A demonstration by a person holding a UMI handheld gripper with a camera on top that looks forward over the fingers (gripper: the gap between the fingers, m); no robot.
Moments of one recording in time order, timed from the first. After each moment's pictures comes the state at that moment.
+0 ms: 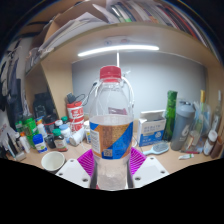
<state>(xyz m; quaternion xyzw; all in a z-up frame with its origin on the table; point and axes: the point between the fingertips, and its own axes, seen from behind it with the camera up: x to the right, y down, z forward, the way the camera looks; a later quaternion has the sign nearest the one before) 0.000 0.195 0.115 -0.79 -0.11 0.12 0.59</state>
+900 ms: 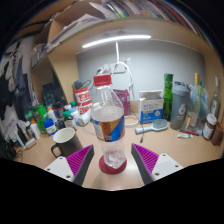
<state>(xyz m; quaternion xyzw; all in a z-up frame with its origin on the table) 0.024 0.109 0.073 -0.83 -0.13 0.15 0.52</state>
